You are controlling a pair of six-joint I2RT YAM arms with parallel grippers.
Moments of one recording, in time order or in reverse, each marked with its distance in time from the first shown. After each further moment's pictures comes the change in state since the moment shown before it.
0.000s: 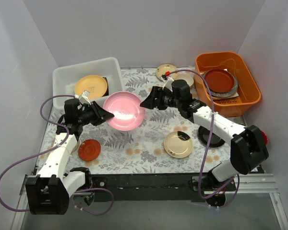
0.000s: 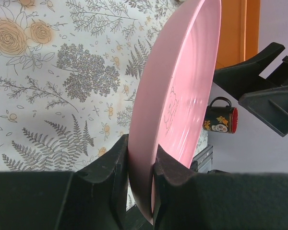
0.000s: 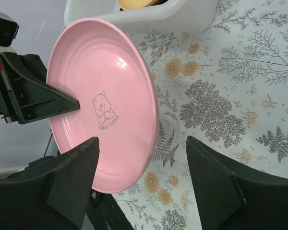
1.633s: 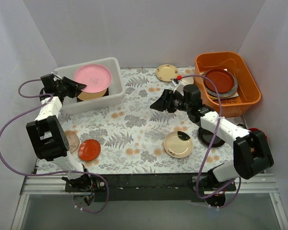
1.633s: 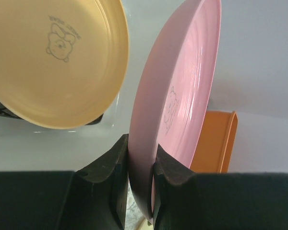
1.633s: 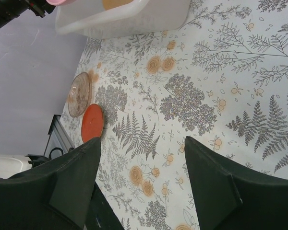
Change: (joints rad) left arm 0.347 0.672 0.522 0.127 -0.026 -0.149; right arm -0.127 -0.074 -0.181 0.116 -0.080 0.000
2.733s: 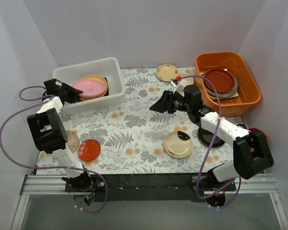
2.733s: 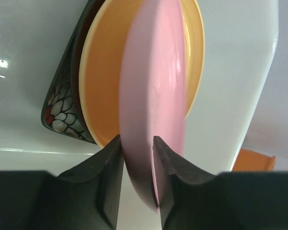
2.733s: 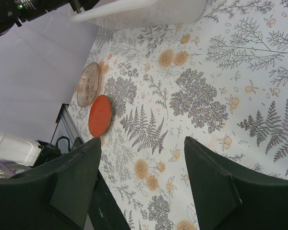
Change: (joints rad) left arm 0.027 0.128 -0.004 0.002 -0.193 0.034; right arm -0.010 0.000 -0.019 0.037 -0.082 -0.006
